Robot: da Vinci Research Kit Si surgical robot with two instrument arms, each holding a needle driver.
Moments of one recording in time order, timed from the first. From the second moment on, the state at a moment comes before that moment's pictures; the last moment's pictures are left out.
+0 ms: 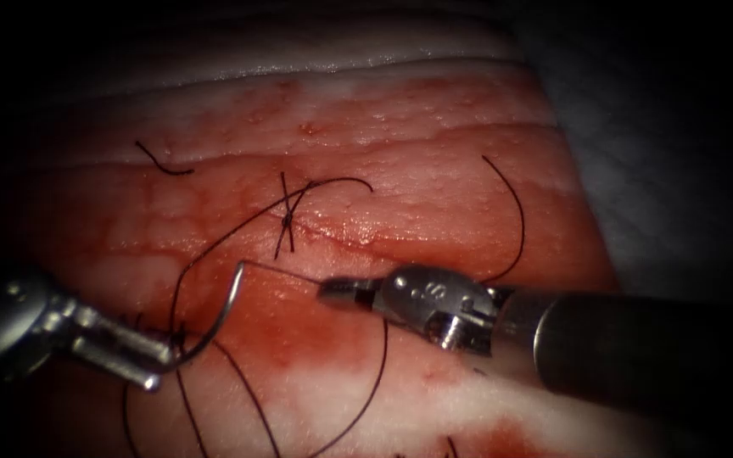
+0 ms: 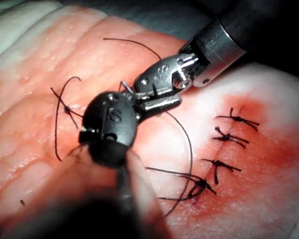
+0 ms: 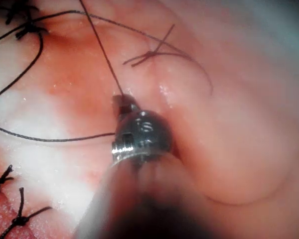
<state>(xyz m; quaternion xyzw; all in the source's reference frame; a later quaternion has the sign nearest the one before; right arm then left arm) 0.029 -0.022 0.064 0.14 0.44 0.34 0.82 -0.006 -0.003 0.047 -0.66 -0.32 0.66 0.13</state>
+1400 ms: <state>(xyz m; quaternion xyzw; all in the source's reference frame) 0.032 -0.025 0.050 0.11 0.47 0.23 0.84 0.004 -0.003 0.042 -0.61 -0.27 0.72 0.16</state>
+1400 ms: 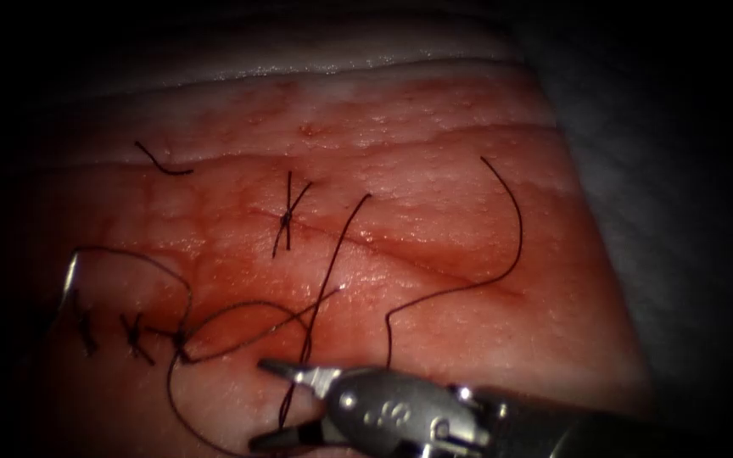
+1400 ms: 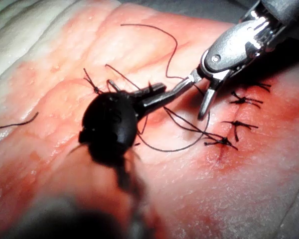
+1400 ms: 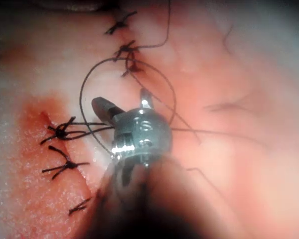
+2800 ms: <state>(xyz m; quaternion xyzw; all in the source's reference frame) 0.029 -0.025 0.051 0.09 0.41 0.28 0.87 0.004 -0.001 0.043 -0.62 -0.26 0.72 0.16</state>
